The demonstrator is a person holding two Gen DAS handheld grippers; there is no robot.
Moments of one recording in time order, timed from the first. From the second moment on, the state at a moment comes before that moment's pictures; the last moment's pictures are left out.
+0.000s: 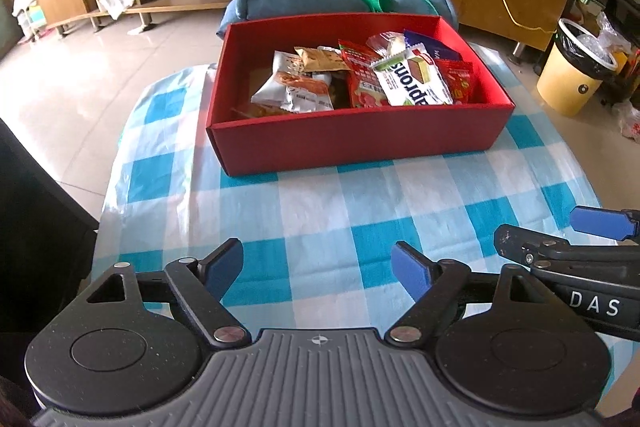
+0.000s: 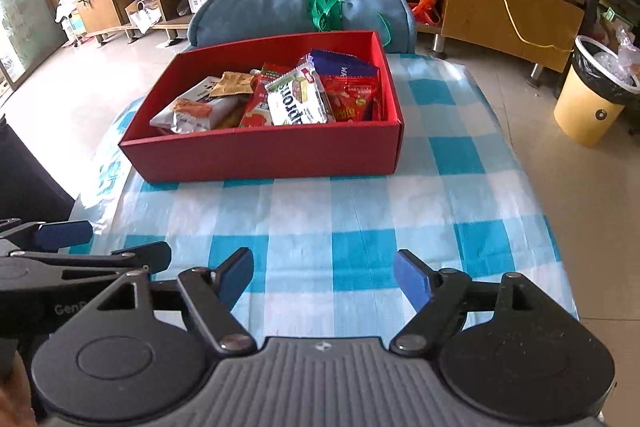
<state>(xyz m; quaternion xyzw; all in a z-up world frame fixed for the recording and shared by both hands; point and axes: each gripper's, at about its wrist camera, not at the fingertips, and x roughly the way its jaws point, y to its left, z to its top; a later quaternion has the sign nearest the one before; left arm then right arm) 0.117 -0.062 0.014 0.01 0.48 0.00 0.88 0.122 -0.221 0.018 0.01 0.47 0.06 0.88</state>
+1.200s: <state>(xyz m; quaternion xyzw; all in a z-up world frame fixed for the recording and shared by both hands) 0.090 -0.069 0.013 0.04 0.47 -0.01 0.88 0.096 -0.225 0.015 0.01 0.48 0.06 0.88</state>
